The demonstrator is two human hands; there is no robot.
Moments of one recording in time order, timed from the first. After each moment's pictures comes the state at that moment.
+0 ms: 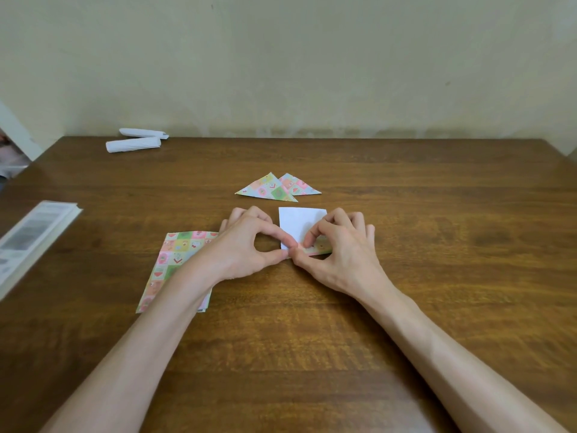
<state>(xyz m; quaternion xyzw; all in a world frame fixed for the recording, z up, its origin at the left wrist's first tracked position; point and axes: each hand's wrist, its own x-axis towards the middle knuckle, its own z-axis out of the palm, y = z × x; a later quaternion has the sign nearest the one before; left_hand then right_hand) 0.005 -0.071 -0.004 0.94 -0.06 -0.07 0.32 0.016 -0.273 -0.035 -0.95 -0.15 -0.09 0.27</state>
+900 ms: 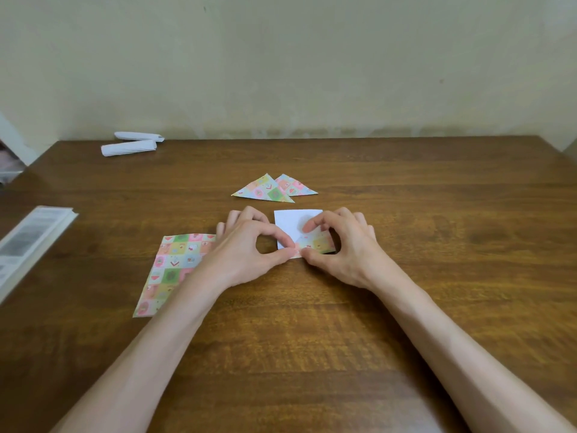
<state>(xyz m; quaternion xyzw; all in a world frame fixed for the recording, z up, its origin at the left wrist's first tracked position) 0.002 -0.085 -0.011 0.96 -0.03 -0.02 0.28 0.026 -0.291 -0.021 -0.93 -0.16 0.01 0.32</state>
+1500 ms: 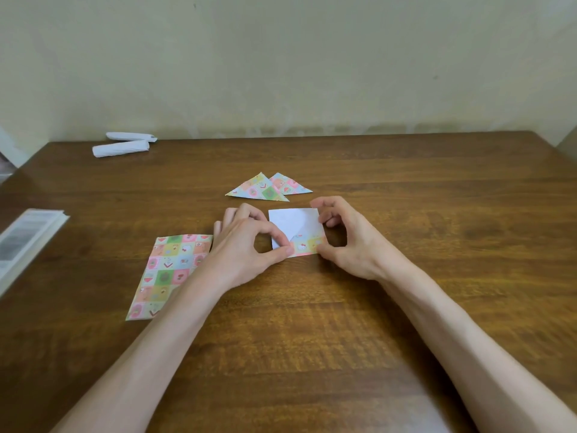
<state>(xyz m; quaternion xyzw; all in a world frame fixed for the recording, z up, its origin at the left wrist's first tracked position) 0.004 -0.092 -0.011 0.96 -0.03 0.00 0.28 0.038 -0.310 -0.024 -0.89 -0.18 0.05 0.42</state>
